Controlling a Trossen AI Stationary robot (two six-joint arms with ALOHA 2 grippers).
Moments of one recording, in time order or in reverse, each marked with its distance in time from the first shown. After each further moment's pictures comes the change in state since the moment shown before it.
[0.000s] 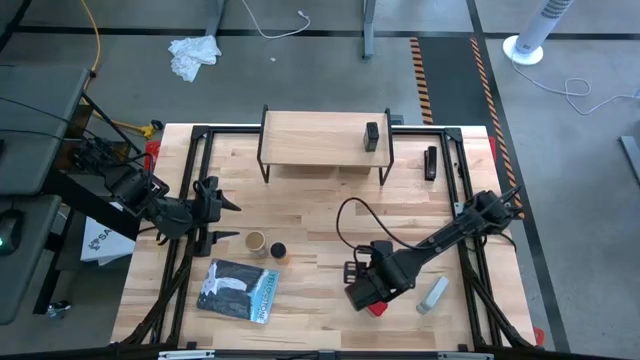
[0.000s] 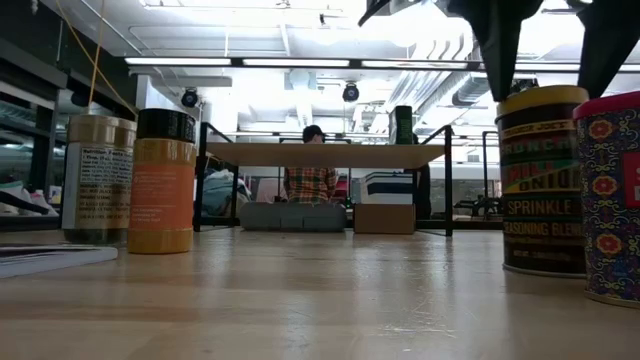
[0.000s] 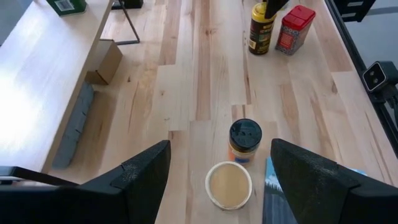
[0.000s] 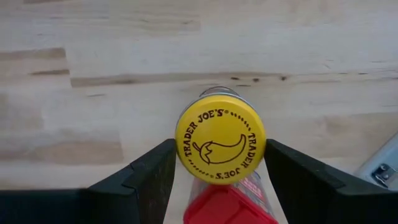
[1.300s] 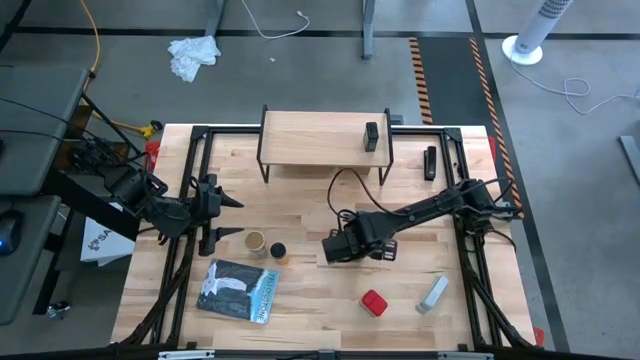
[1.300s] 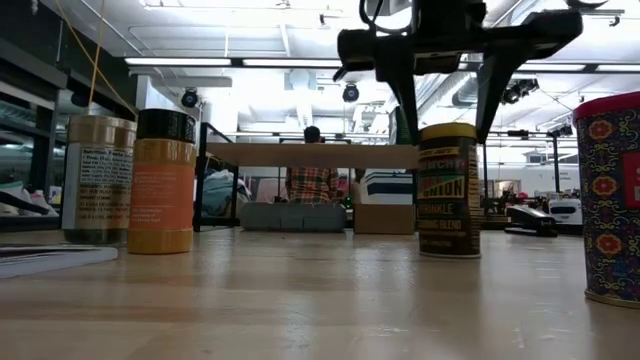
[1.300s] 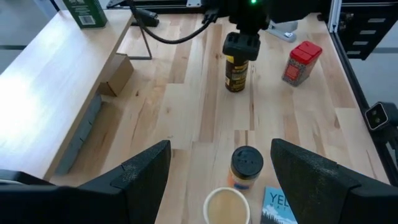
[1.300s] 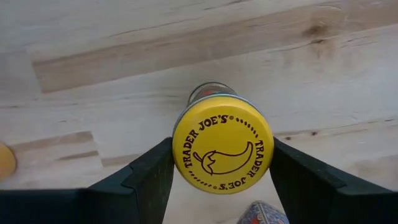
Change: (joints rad) left arm 0.000 0.000 0.000 0.075 -0.069 -0.052; right arm -0.261 0.093 0.005 0.023 -0.061 -0.140
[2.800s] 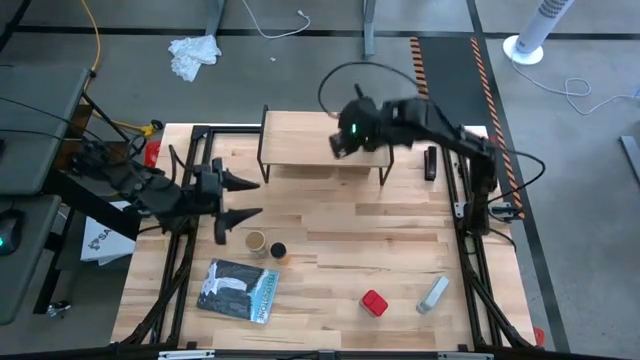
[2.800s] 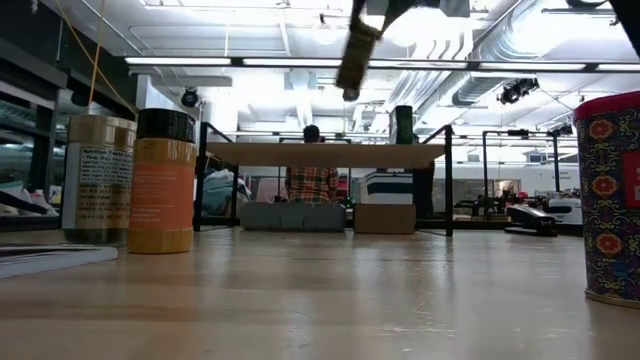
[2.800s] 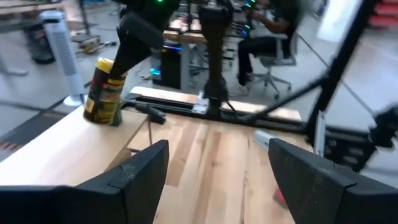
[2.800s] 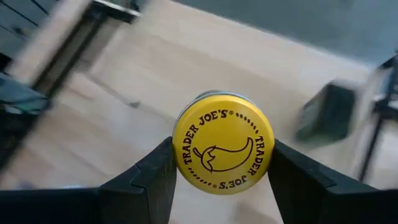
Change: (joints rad) left arm 0.115 0.013 0.001 0.513 -0.069 0.188; right arm -0.432 -0.150 0.656 -0.213 0.319 -1.186
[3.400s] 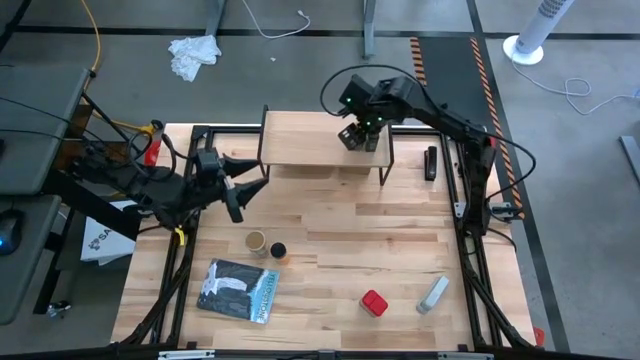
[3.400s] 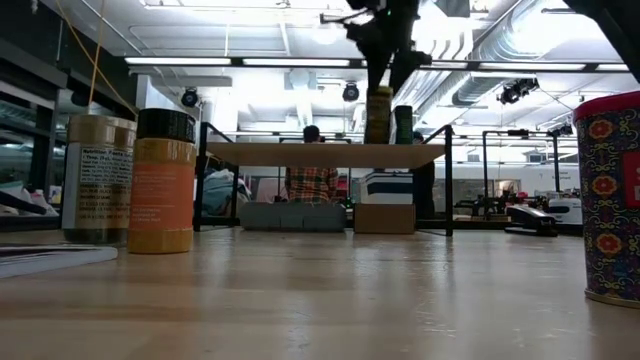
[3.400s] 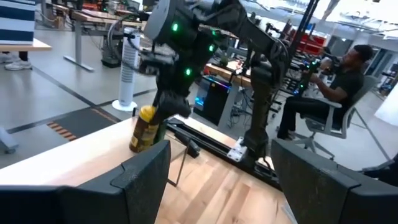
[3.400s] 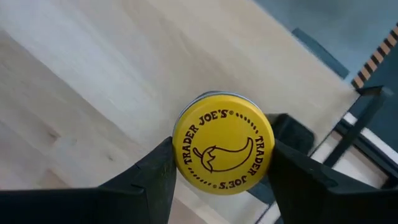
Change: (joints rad) left arm 0.070 0.040 0.000 0.178 -0.221 -0.134; right arm -0.285 0.032 -0.160 0.019 -0.229 -0.472
